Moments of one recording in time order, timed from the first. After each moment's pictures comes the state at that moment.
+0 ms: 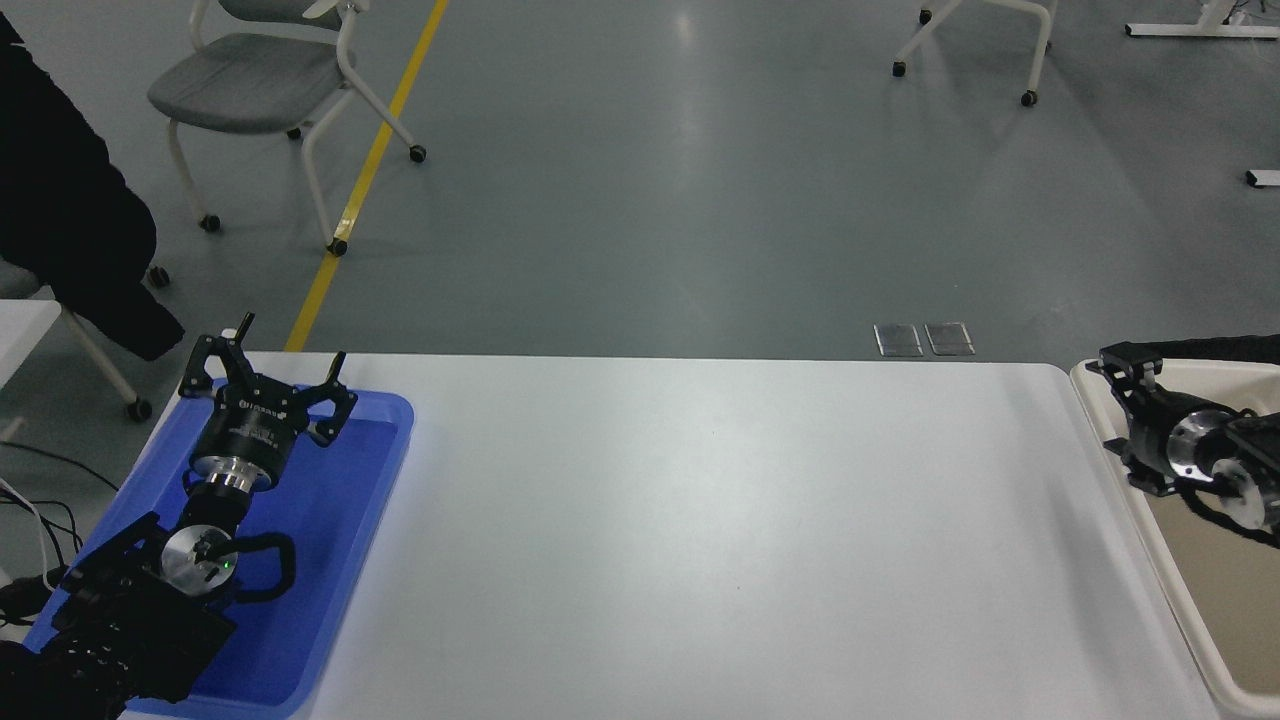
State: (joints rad) left arm -0.64 0.20 -0.88 -0.19 -0.21 -0.79 -0.30; right arm 0.76 -0.52 0.42 0.57 -0.22 0.14 -0.07
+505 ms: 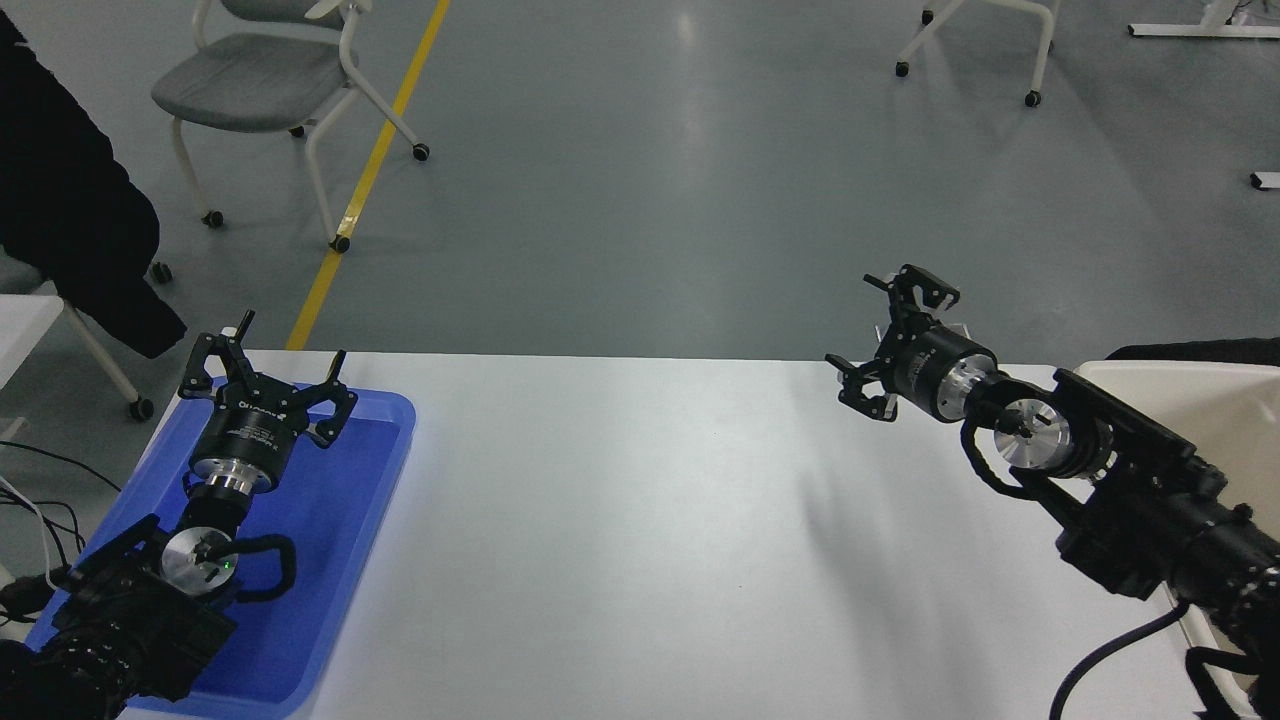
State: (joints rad) left arm -0.64 0.20 -0.88 -0.20 -0.21 -0.79 -0.30; right arm 0.72 -0.20 0.67 0.72 0.06 0.18 -0.07
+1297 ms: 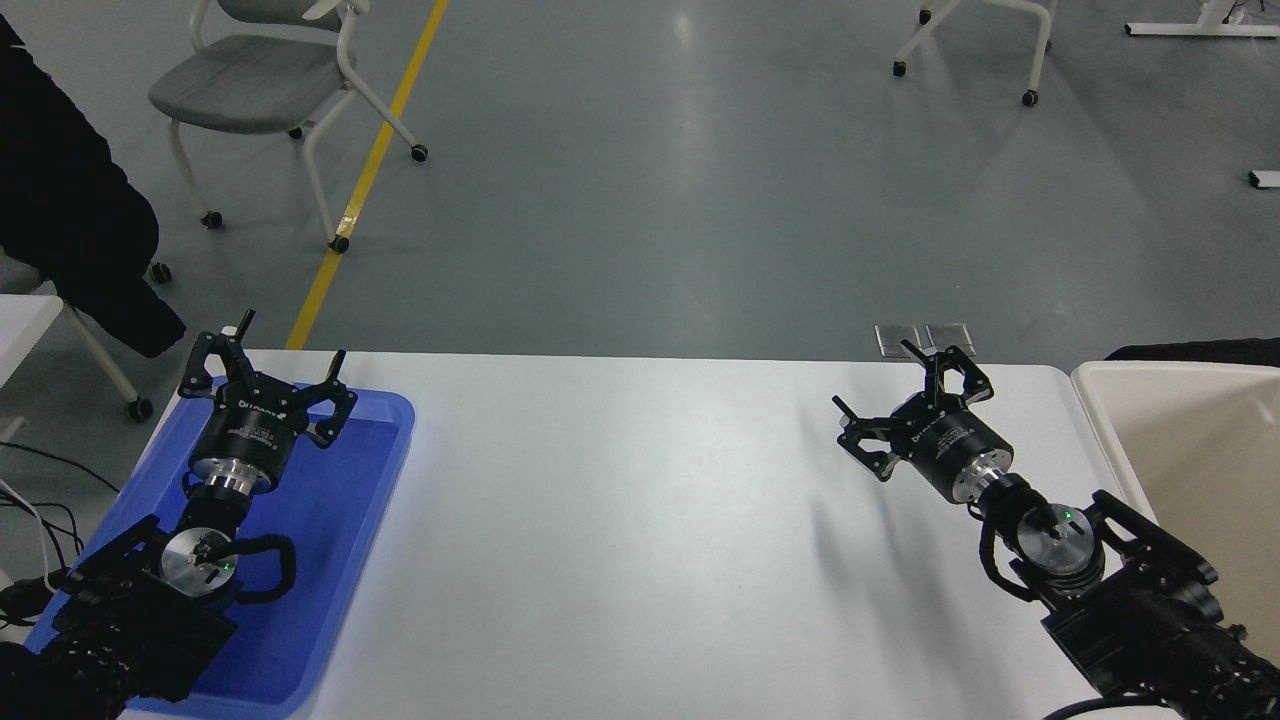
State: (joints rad) left arm -0.64 0.20 -0.88 -0.20 -0.21 -0.79 -0.30; right arm 0.51 -0.21 0.88 0.52 0.23 0.52 -0.07
